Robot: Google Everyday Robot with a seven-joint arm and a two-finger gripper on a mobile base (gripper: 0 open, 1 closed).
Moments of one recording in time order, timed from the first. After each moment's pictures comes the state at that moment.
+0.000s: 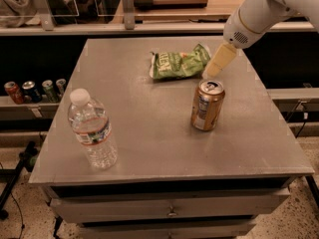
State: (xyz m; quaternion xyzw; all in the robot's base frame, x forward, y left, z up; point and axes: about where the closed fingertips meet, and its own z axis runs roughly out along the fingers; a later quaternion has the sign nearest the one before) arm 0.671 -0.187 0.911 -0.51 0.81 0.00 0.29
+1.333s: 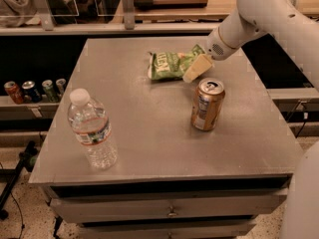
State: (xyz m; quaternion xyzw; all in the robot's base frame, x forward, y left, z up) arm 0.715 -0.146 0.849 -0.46 0.83 0.08 0.30
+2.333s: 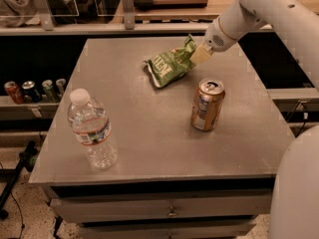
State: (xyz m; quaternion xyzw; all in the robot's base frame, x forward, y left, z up) arm 0.727 -0.147 0.868 -0.47 0.83 0.08 0.30
